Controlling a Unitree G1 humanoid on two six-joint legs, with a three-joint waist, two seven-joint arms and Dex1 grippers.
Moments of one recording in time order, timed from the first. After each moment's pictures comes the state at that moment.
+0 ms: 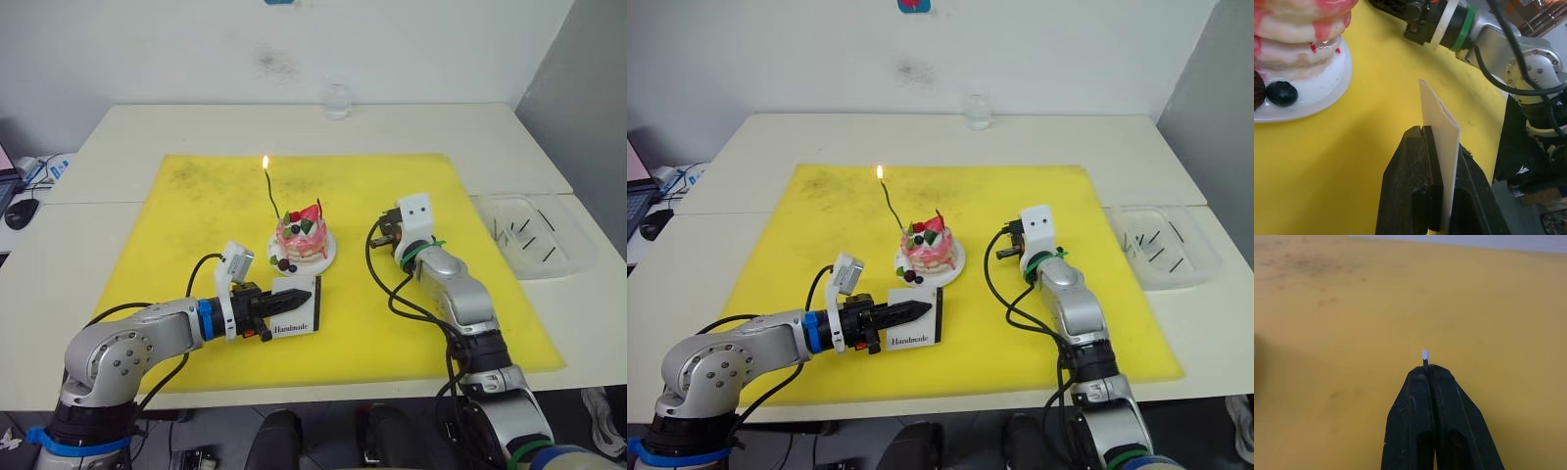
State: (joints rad) left arm -0.19 0.63 0.14 -0.39 -1.05 1.09 -0.58; right arm -0.54 -0.12 0.04 0.04 0.11 0.59 0.20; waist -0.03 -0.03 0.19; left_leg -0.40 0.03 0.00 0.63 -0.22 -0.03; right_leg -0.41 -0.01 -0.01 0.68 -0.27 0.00
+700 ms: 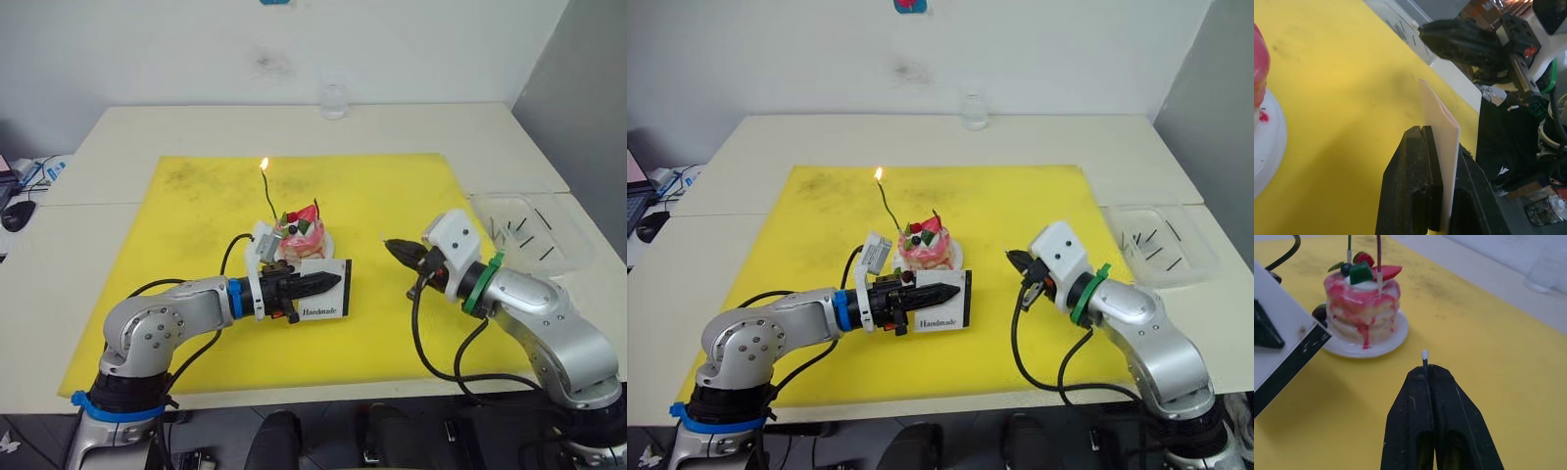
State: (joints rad) left arm -0.36 0.52 0.06 -0.34 -1.05 1.11 -0.56; right arm -0.24 -0.54 0.08 -0.66 0.29 0.79 0.53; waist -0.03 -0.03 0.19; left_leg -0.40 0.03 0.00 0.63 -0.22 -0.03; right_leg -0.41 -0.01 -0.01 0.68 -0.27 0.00
